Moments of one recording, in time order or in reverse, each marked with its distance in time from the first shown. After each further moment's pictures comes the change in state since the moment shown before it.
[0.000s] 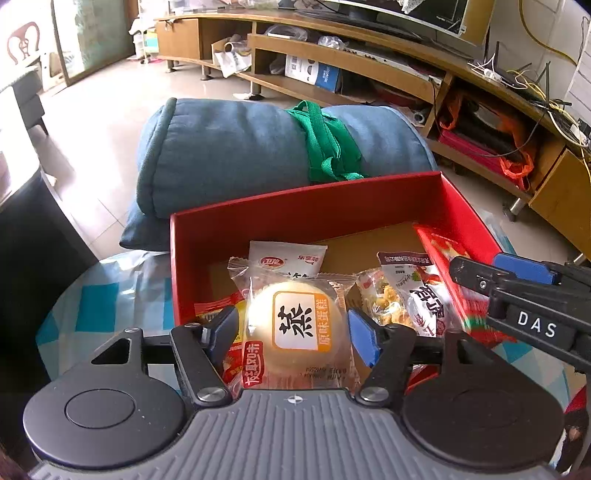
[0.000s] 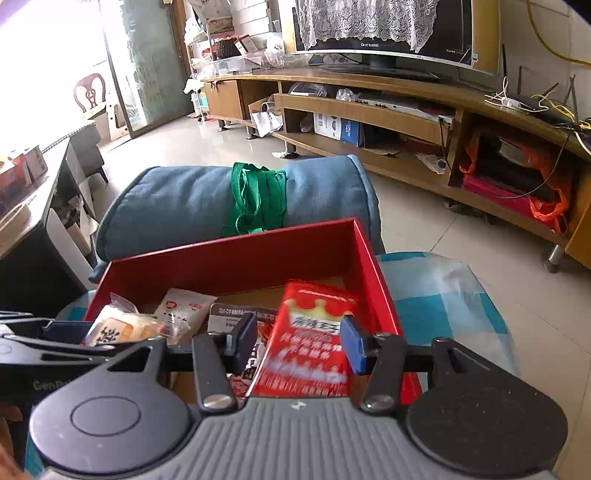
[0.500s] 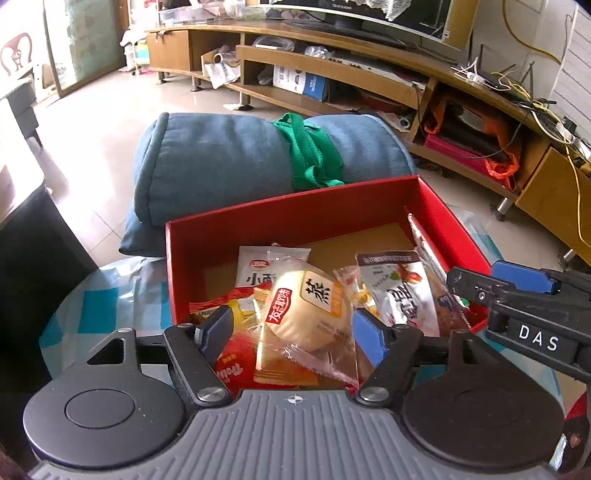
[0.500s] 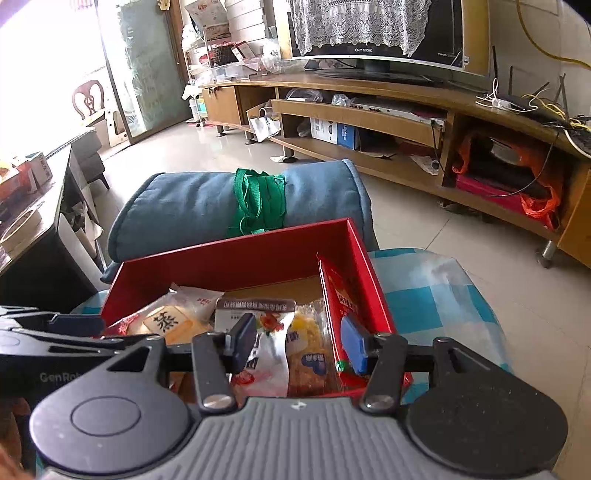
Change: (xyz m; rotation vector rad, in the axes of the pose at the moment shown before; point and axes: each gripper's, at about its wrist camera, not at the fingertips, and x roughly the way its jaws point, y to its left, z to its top) left arm -0.020 -0.009 -0.006 0.033 -0.032 -0.024; right arm -0.029 -0.001 -0.009 0.012 -0.009 -0.008
